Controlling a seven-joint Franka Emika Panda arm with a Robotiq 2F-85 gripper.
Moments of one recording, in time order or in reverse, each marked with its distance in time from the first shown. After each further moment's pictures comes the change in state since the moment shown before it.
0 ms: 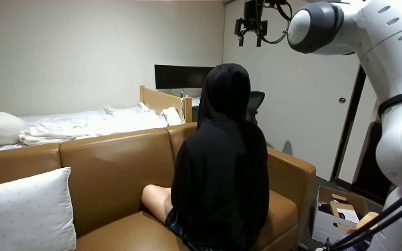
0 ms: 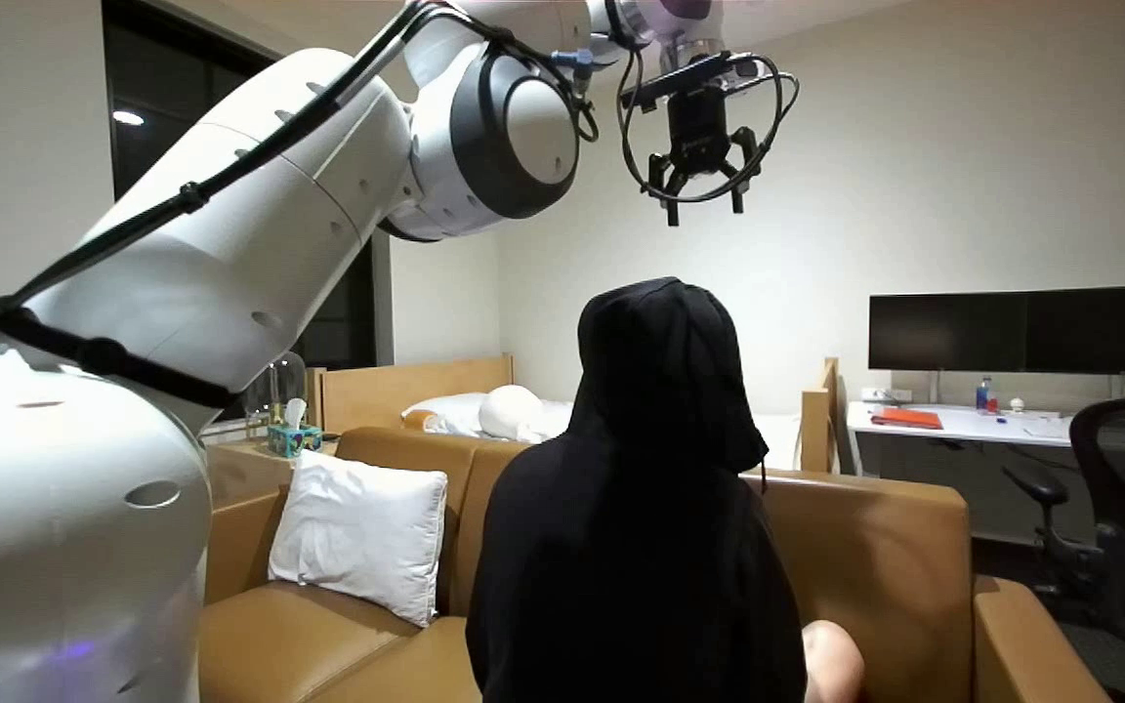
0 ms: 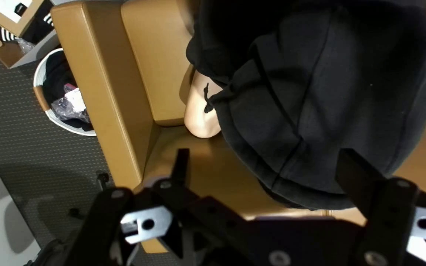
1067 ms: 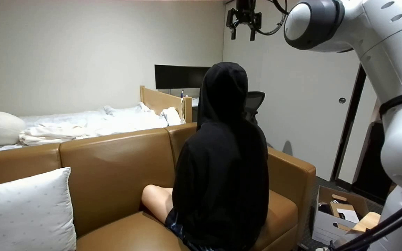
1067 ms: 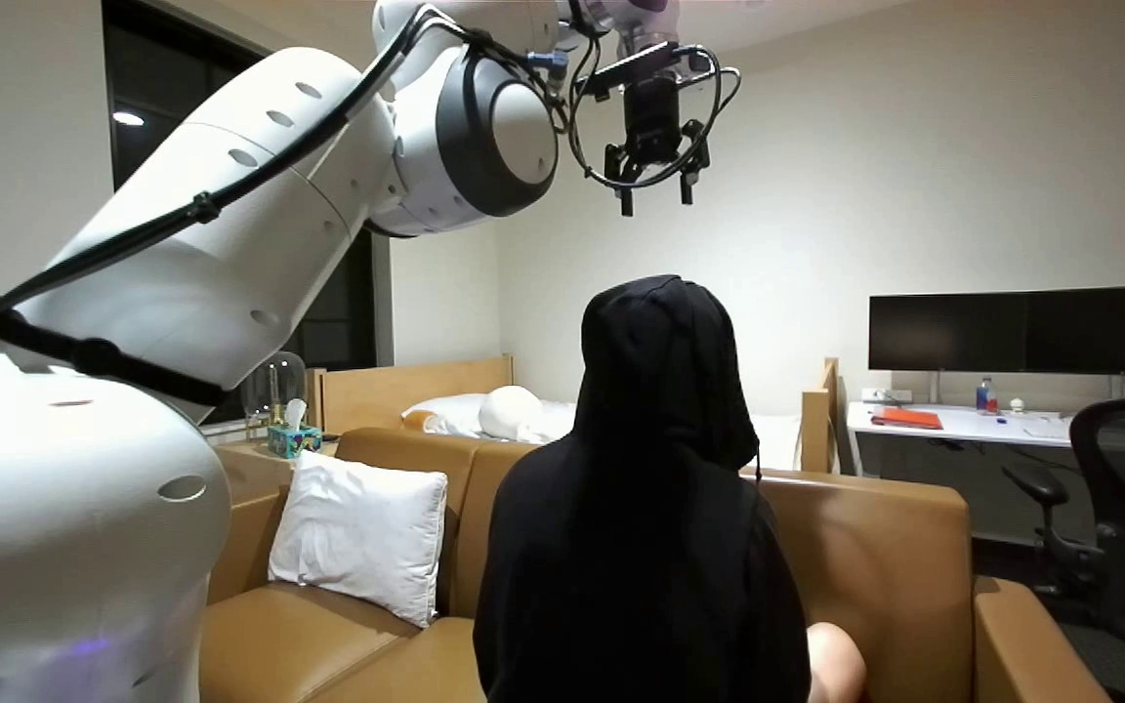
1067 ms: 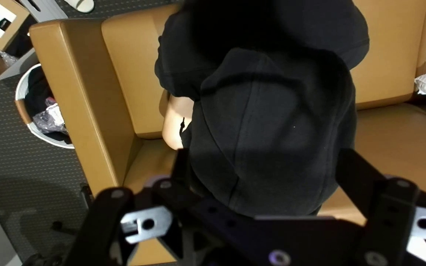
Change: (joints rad) arm 0.075 -0.023 0.008 0.036 0.018 -0.101 0.083
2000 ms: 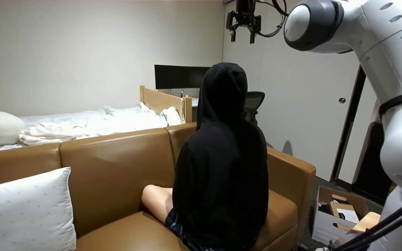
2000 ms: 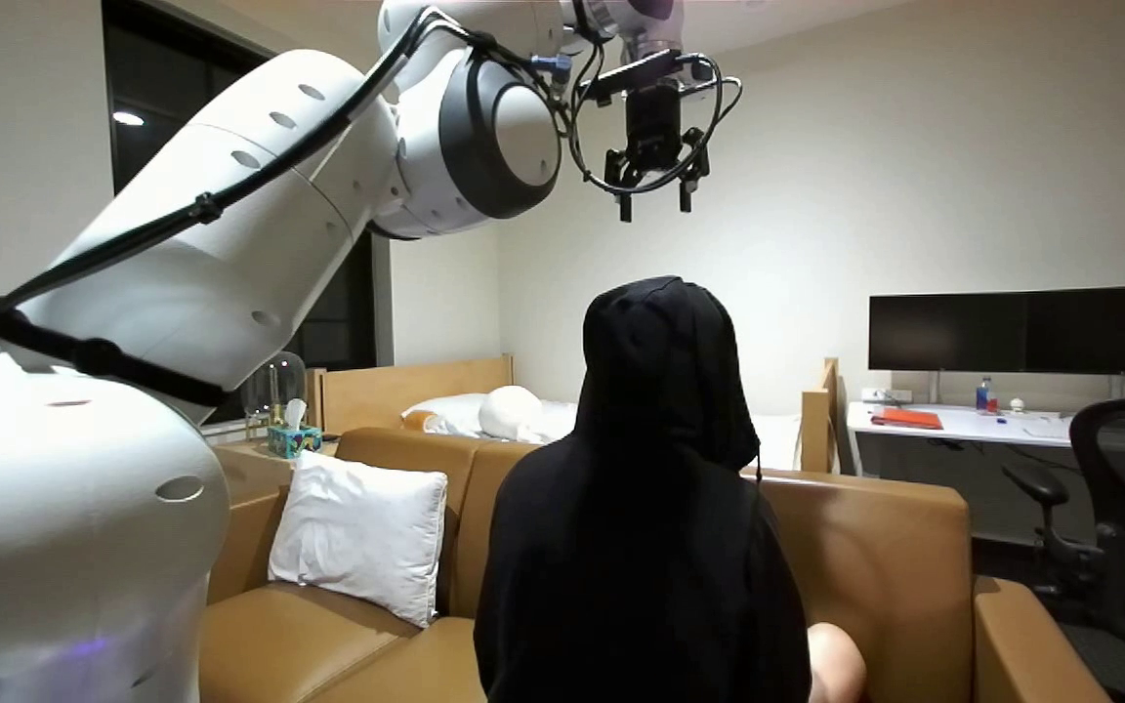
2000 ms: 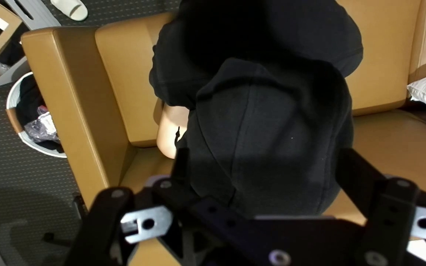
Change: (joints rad) arm -0.006 0.008 -0.003 -0.008 0.024 -0.012 0.004
